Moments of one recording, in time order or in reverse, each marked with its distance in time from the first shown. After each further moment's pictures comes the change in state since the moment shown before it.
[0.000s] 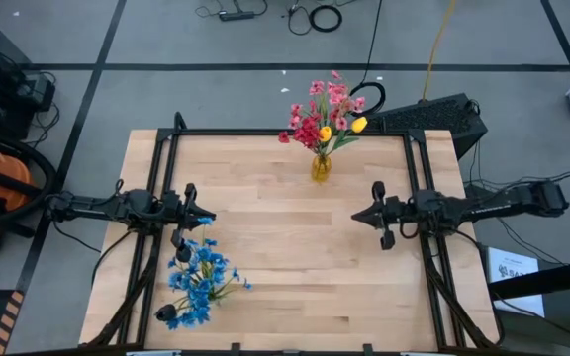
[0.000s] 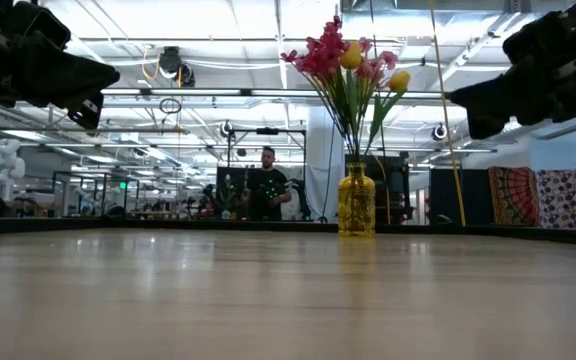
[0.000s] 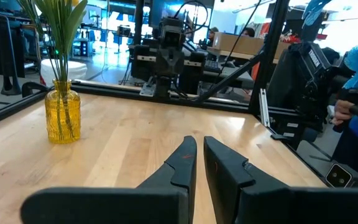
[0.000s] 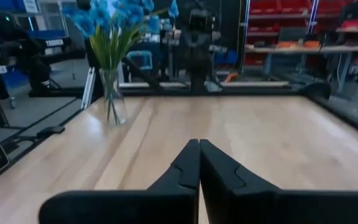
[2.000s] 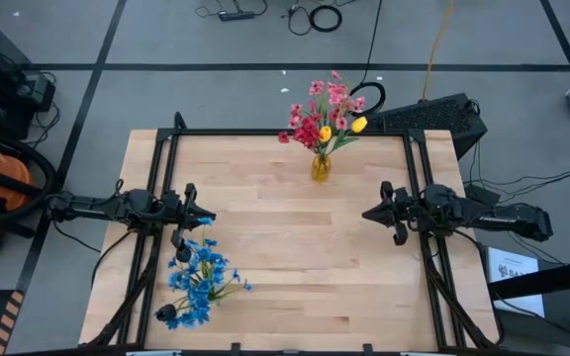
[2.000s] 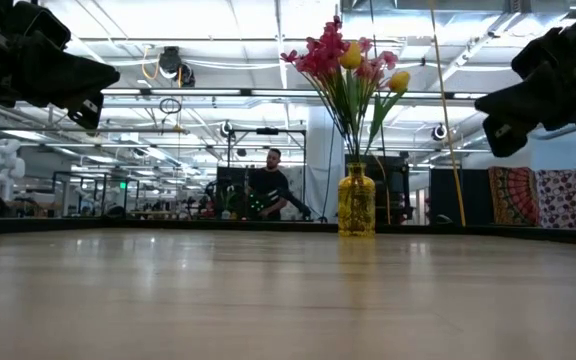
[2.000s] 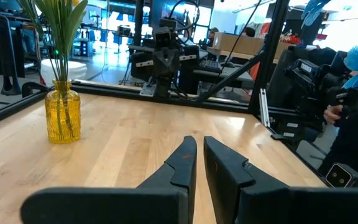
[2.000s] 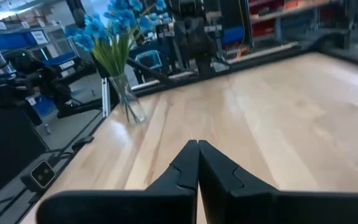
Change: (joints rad) left arm 0.000 0.000 0.000 0.000 0.000 0.000; right arm -0.155 -0.460 0.000 -0.483 -0.187 0.232
